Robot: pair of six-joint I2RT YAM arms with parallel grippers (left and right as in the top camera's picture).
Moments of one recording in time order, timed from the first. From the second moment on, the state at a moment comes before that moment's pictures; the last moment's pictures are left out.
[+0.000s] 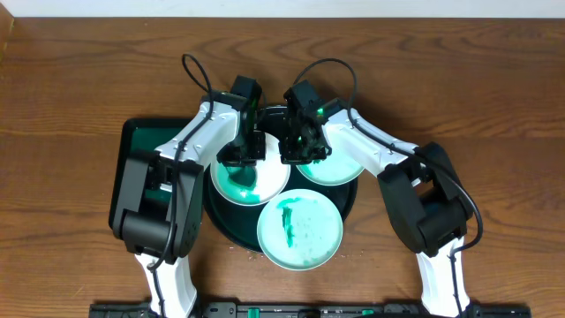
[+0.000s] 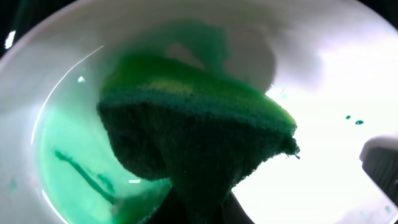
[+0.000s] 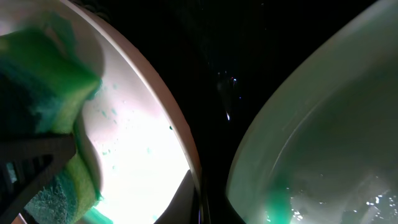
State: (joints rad) left arm -0.30 2.00 1.35 -0.92 0.10 -0.34; right arm 0.59 2.18 1.55 -0.70 -0.35 0.49
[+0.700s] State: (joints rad) left arm -0.33 1.96 1.32 -0.81 -0.28 -0.92; right arm 0.59 2.18 1.55 -0.70 -0.35 0.49
